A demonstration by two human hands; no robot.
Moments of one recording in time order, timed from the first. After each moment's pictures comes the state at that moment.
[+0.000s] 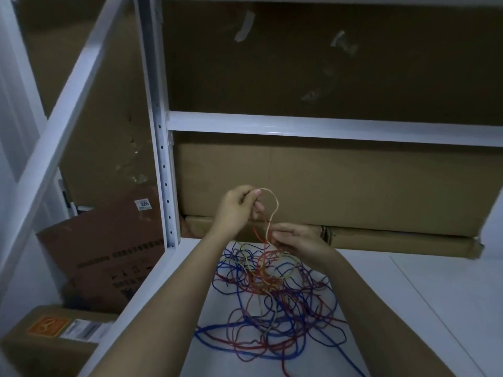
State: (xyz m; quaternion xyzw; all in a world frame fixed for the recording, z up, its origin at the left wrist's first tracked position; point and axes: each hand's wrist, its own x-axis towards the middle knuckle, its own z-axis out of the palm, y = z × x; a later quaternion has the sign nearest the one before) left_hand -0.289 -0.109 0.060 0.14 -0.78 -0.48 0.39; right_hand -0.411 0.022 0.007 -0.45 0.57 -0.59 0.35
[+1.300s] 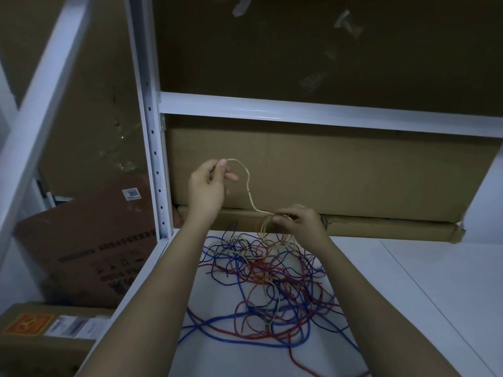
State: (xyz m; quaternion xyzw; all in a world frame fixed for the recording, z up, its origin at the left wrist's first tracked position) left_hand -0.258 -0.140 0.069 0.17 -0.66 -0.51 0.53; right_hand -0.420 -0.001 -0.004 -0.48 0.74 -0.47 -0.02
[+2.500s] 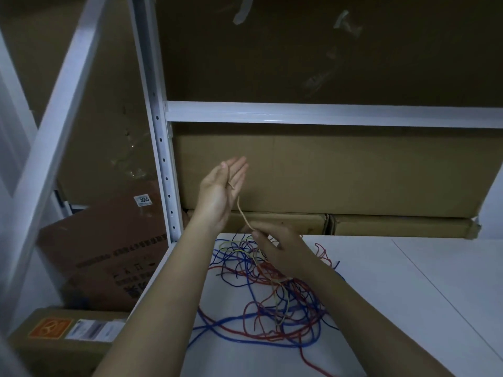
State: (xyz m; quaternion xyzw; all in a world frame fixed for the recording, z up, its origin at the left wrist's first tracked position) left_hand -0.255 -0.132 0.076 0.01 -0.48 -0.78 0.41; right_hand -0.333 0.002 0.007 -0.63 0.62 -0.46 -0.02
